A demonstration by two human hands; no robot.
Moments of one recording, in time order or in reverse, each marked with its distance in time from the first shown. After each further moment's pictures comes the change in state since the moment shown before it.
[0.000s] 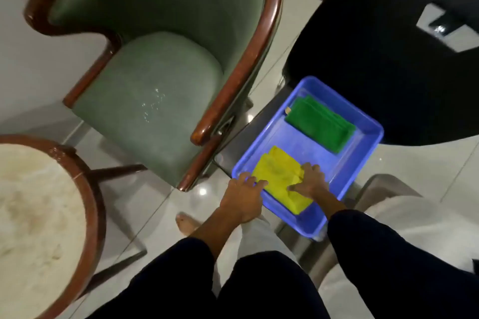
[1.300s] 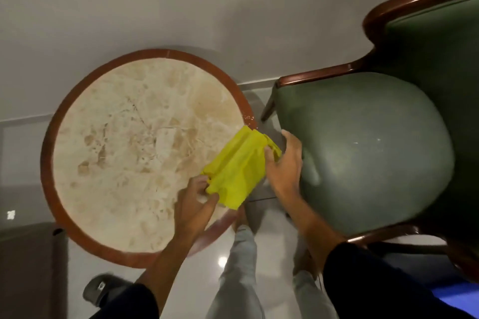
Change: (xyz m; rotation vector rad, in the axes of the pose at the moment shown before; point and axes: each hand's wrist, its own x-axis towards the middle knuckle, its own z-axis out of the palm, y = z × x) left_hand -0.244 -0.420 0.113 -1.332 1.051 -1.015; right_hand -0.127 -0.531 0.248 0.211 0.209 -0.860
